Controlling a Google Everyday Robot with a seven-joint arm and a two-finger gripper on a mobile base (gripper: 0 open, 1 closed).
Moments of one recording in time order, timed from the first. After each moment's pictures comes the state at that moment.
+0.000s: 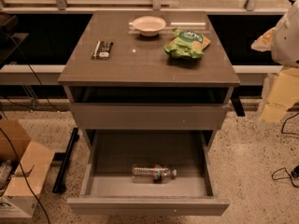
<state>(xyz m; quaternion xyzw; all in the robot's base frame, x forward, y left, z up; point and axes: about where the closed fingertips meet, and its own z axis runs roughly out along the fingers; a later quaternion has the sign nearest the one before) 0.438 -0.217 0.976 -0.60 0.78 -0.03 0.16</state>
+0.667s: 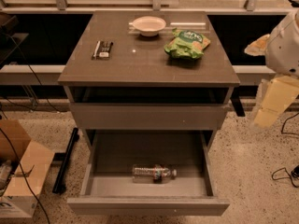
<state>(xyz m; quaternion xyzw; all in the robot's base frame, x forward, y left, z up) 0.445 -0.209 0.962 -0.62 0.77 -0.02 0.18</state>
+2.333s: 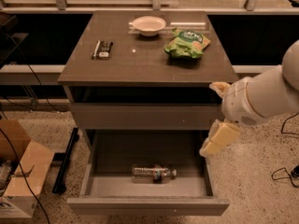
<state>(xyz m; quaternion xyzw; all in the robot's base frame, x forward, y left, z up) 0.472 -0.156 0.842 -0.59 0.75 0.05 0.30</state>
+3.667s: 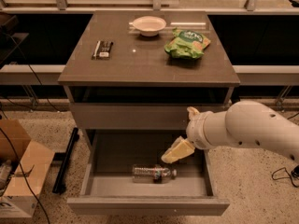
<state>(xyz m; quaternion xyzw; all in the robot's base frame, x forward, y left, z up) 0.517 -0.097 0.722 -0.48 0.79 0.09 0.37</state>
